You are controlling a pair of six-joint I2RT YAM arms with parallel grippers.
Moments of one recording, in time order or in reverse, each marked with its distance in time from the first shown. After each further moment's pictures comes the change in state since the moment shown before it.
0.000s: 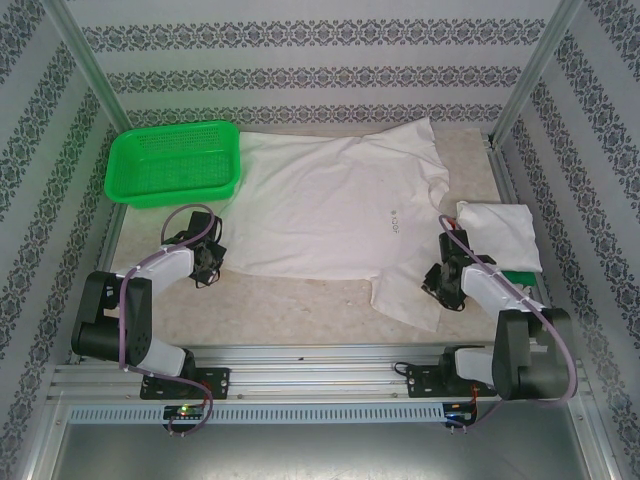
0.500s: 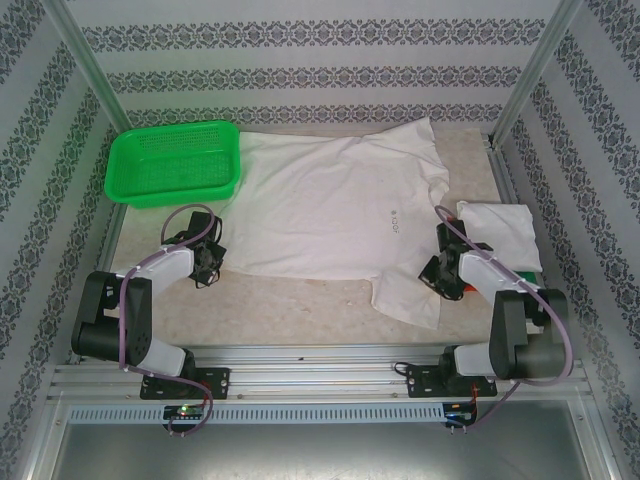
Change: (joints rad) left arm 0.000 0.000 0.000 -0.007 -0.003 0.000; right arm 0.000 0.081 0.083 -0.024 0.024 -0.040
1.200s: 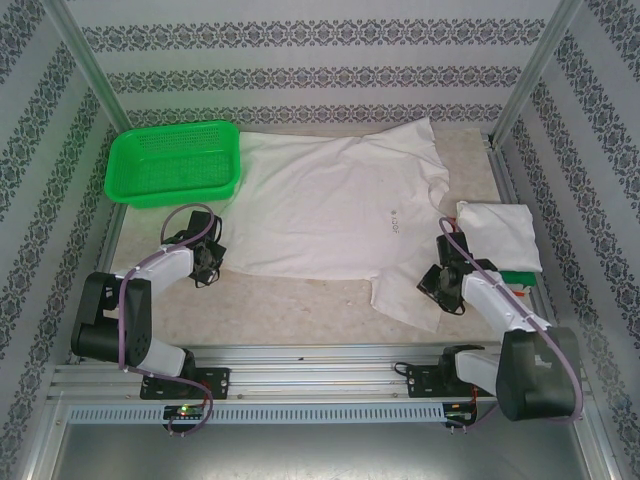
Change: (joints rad) left arm 0.000 -0.003 0.005 -0.004 0.001 0.000; right arm 0.039 -0.130 -0.078 -0.029 -0.022 0.066
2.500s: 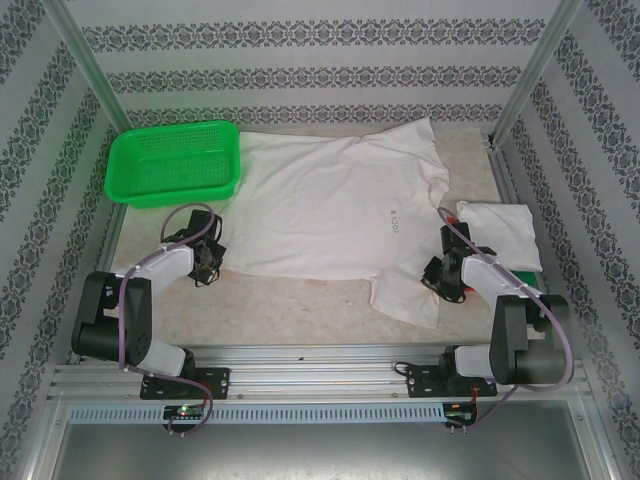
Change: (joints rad) left arm 0.000 0.000 0.016 -0.031 -0.002 0.000; right arm -0.066 0.067 0.054 0.034 -0.046 -0.099
